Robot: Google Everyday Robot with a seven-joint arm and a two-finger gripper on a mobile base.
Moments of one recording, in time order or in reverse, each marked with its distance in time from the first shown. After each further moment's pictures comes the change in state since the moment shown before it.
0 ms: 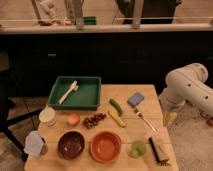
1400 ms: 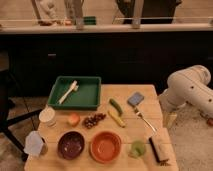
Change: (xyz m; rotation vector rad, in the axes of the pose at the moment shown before) arm -0.011 0.009 -0.002 0.035 -0.064 -0.091
